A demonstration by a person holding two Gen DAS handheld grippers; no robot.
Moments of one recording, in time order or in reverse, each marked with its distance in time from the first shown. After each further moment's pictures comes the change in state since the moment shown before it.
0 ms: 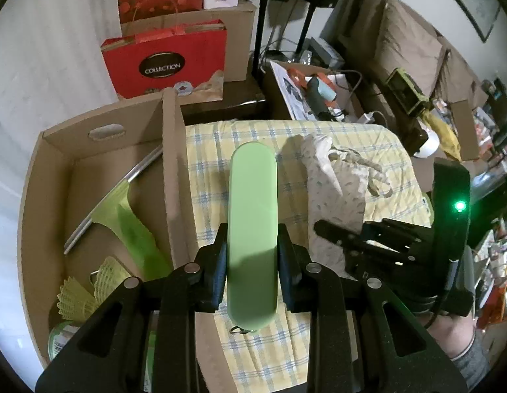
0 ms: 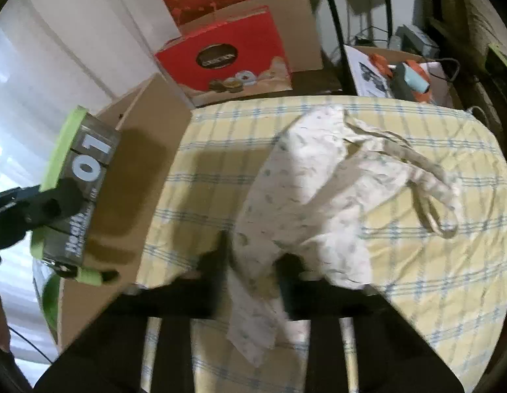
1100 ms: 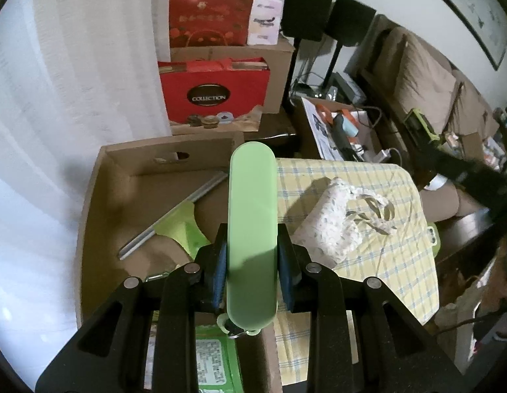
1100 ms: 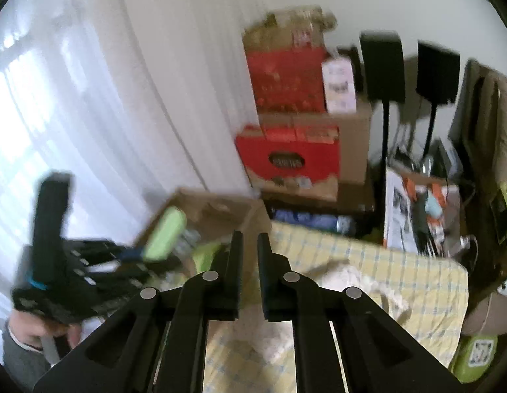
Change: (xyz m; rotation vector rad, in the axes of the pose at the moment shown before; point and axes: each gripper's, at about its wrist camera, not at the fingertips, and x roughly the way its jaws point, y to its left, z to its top) left arm -0.068 0.053 0.004 -0.078 -0.113 0.062; right arm -0.136 0.102 0.077 -0.250 -0.234 0.059
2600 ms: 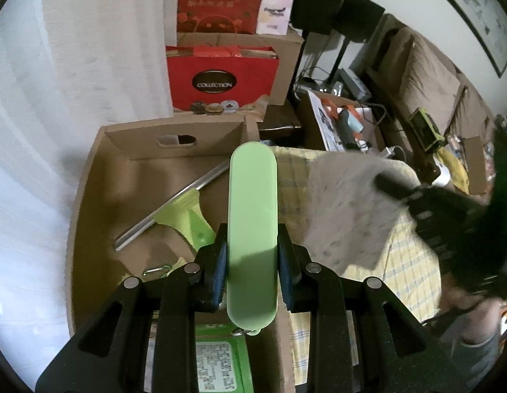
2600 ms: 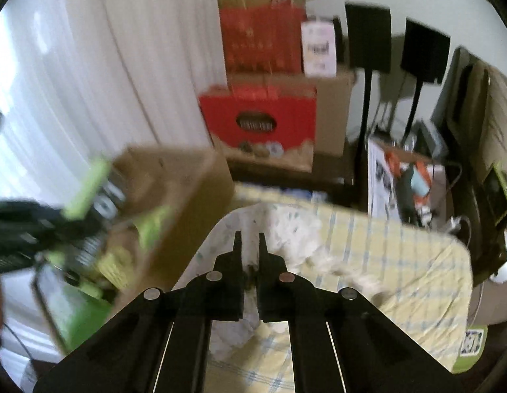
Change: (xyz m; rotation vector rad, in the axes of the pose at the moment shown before) left arm 0.018 0.016 -0.013 -0.038 0.018 -0.010; right arm 0.070 -0.017 -0.044 -0.032 0.031 -0.131
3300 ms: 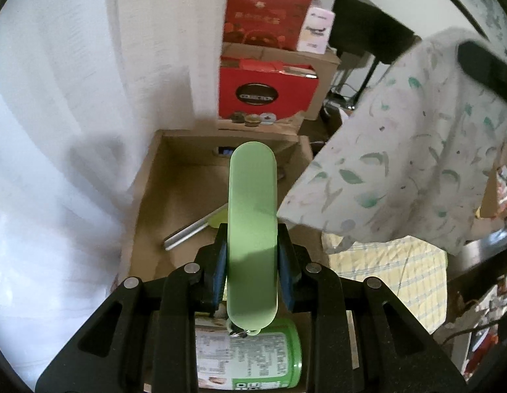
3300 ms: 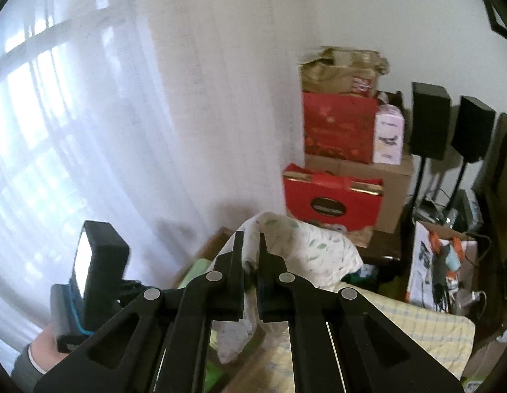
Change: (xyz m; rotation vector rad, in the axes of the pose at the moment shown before) left arm -0.032 0.062 0.010 -0.085 -0.029 0.072; right arm -0.081 0.108 0.110 -0.108 -0.161 0.204
